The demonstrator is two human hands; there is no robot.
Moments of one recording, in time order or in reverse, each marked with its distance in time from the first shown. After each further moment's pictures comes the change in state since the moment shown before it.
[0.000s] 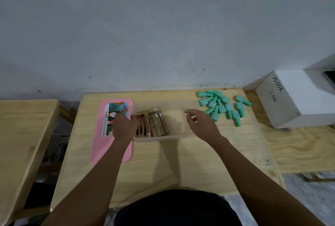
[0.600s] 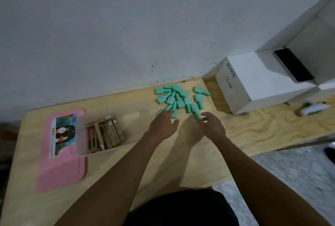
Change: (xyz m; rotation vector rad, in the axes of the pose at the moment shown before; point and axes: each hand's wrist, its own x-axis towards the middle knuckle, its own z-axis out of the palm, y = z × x) left_hand -0.103 0.167 0.175 0.255 -0.608 0.514; right_hand -0.012 0.173 -0.095 0.003 0.085 0.563
